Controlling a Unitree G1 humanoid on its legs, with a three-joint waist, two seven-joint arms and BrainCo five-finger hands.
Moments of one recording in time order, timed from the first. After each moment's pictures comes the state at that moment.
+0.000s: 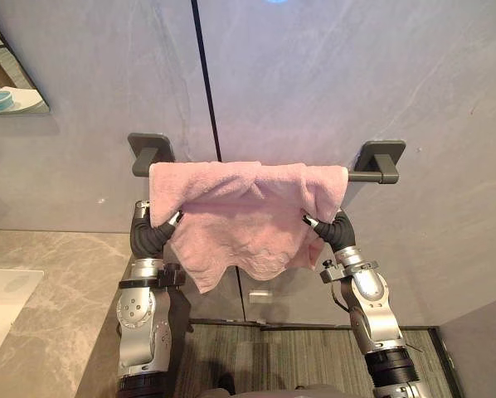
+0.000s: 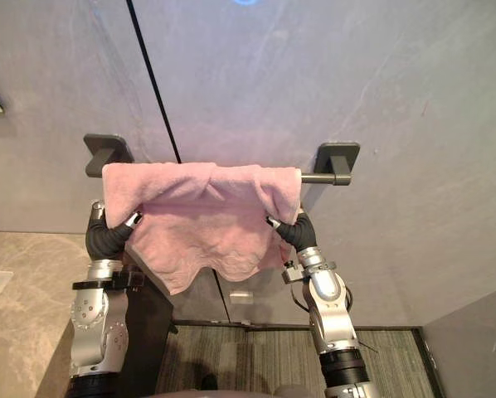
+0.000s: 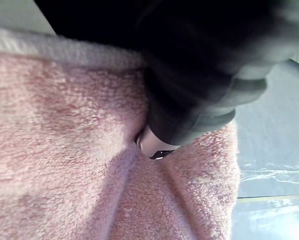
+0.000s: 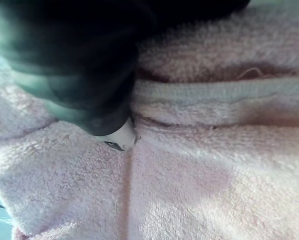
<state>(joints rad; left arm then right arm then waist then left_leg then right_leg) 0.05 0.04 0.16 -0.14 -0.26 -0.31 -0.13 -0.10 -0.06 0.05 0.06 0.12 -0.27 0.19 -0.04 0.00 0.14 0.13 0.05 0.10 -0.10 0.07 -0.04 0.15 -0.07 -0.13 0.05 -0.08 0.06</state>
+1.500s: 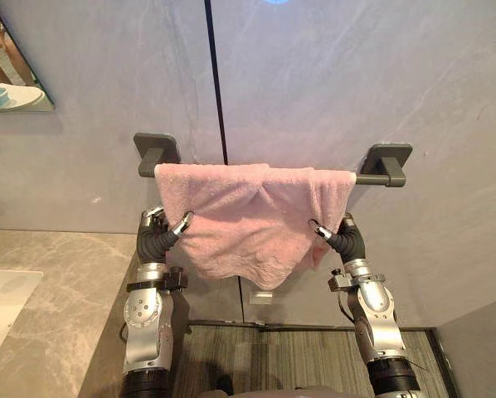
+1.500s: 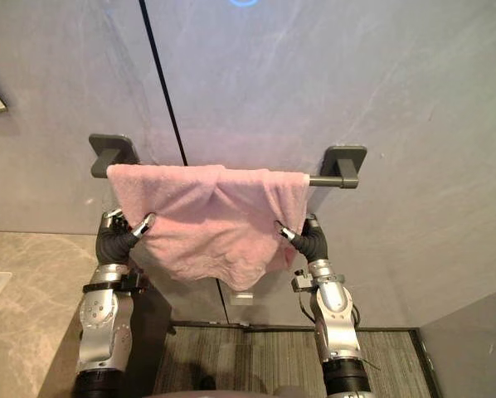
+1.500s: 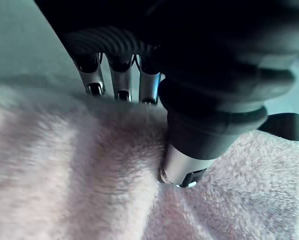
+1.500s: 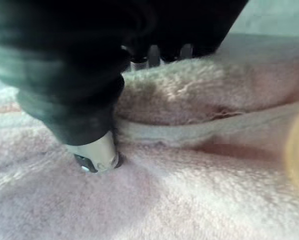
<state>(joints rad) 0.10 0.04 0.16 0.01 -0.18 -0.33 -0.06 -0.03 -0.03 -0.06 0.17 0.11 -0.26 0.14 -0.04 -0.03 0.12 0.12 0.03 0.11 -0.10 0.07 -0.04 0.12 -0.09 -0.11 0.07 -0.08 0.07</state>
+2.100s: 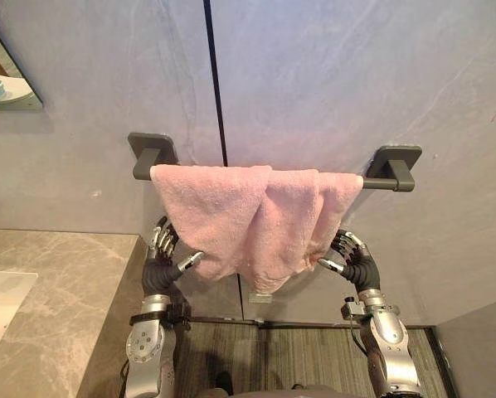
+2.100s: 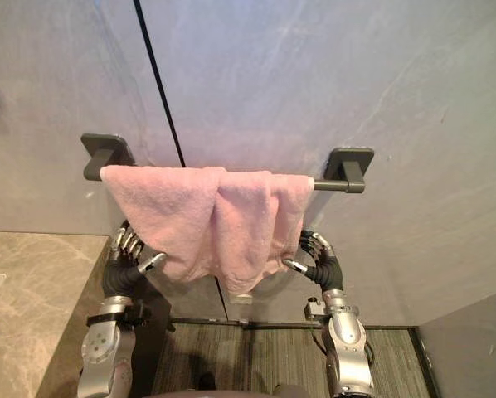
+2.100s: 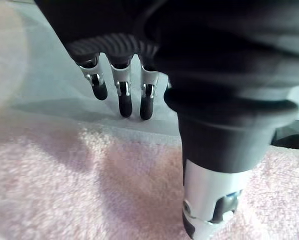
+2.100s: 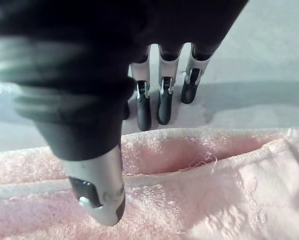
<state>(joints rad) 0.27 0.00 0.09 -0.04 -0.20 -0.31 -0.09 0.19 -0.02 -0.08 0.05 0.11 -0.22 0.10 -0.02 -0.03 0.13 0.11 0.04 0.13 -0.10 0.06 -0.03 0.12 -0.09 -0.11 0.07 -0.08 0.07</state>
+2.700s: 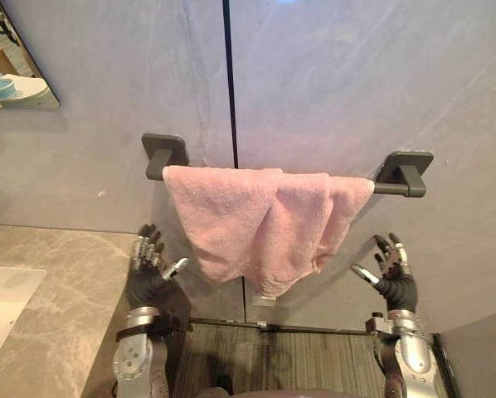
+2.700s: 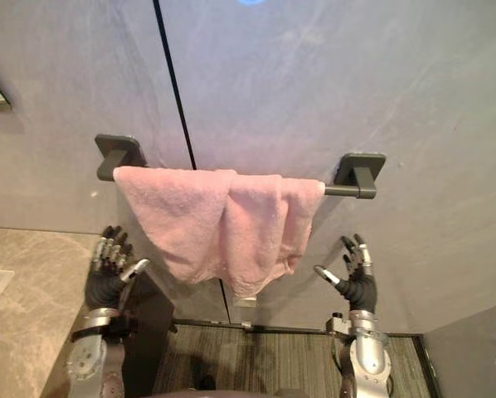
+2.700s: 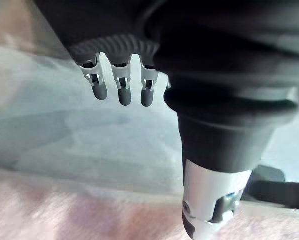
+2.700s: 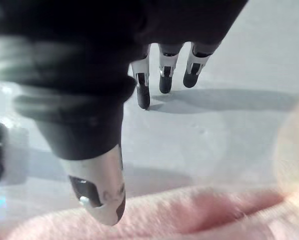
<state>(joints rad) 0.33 -0.02 0.19 -0.20 -0.23 -0.29 -0.08 0.32 0.04 -0.24 -0.17 0.14 -0.22 0.02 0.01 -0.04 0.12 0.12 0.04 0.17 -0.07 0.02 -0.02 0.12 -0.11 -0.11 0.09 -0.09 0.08</state>
